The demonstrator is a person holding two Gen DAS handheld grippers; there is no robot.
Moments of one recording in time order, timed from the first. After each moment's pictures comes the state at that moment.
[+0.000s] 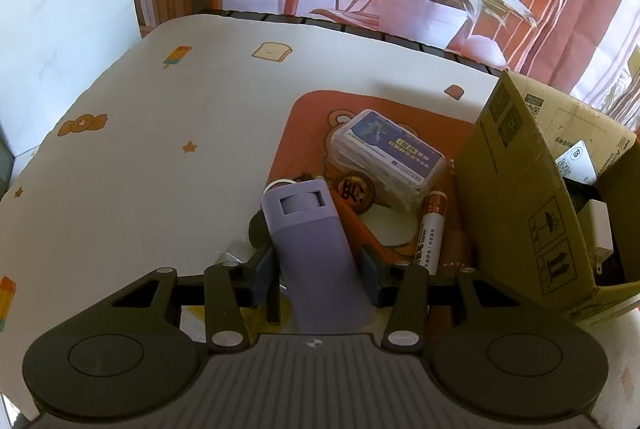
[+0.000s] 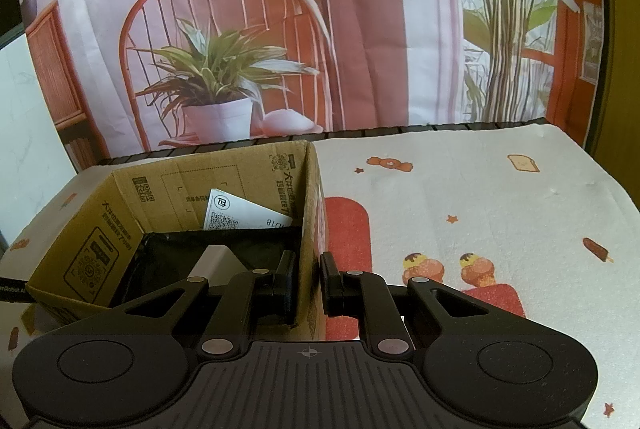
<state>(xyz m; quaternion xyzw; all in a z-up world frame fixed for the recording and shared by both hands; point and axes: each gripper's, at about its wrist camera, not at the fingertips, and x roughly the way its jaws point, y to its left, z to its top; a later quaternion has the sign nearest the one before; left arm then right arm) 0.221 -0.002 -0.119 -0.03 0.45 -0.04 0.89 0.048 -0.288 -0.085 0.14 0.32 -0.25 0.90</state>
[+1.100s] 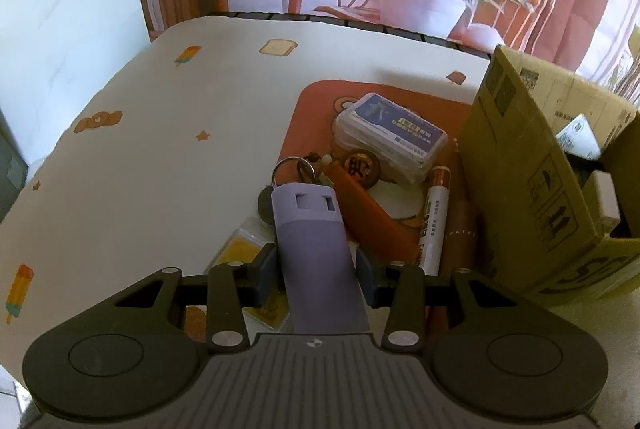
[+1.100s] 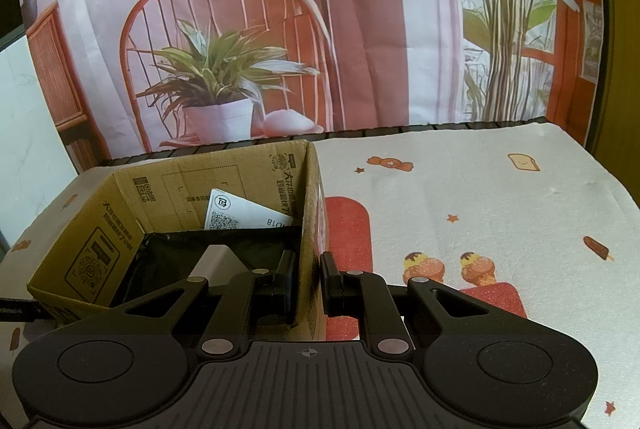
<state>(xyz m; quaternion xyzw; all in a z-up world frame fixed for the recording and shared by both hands) 0.204 -0.005 -0.121 0.00 0.44 -0.02 0.90 0.047 -0.287 -0.085 0.14 0.32 -0.25 0.90</state>
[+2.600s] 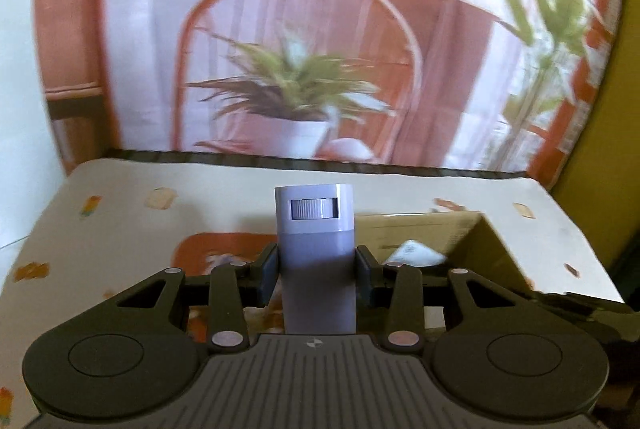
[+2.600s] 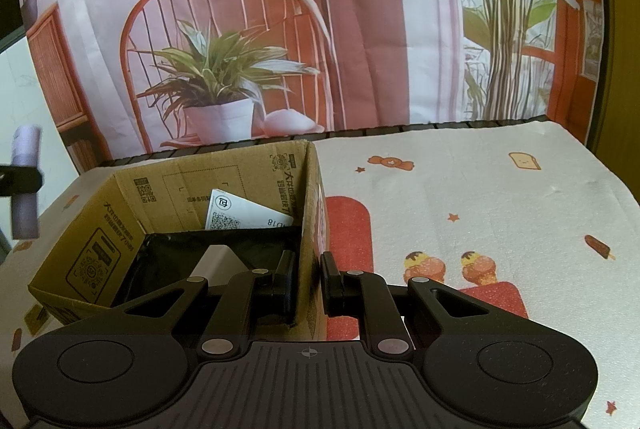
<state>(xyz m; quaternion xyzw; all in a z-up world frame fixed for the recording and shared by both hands) 0.196 -0.076 -0.012 0.00 0.32 -0.17 0.93 0.047 -0.288 -0.085 0.14 0.32 -0.25 0.90</state>
